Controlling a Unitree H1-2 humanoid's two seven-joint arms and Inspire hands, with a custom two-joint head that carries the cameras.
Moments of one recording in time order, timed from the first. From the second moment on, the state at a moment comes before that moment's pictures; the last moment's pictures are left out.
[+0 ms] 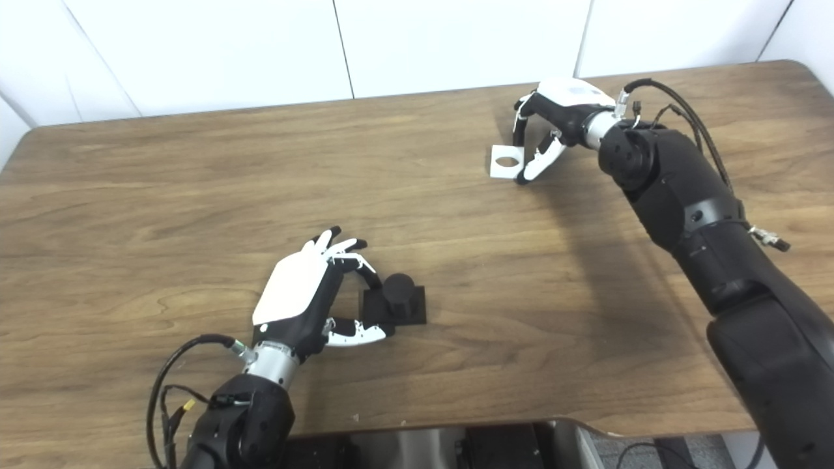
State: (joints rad) left arm 0.09 0.03 -0.39 -0.43 1.09 0.33 -0.32; right arm -0.76 -0.49 0.39 0.55 -0.68 0.02 0.31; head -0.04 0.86
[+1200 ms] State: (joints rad) left arm 0.09 0.04 -0.39 -0.42 1.08 0.33 -0.32; right arm -0.62 -0.51 0.31 0.03 -0.67 0.15 0.44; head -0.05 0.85
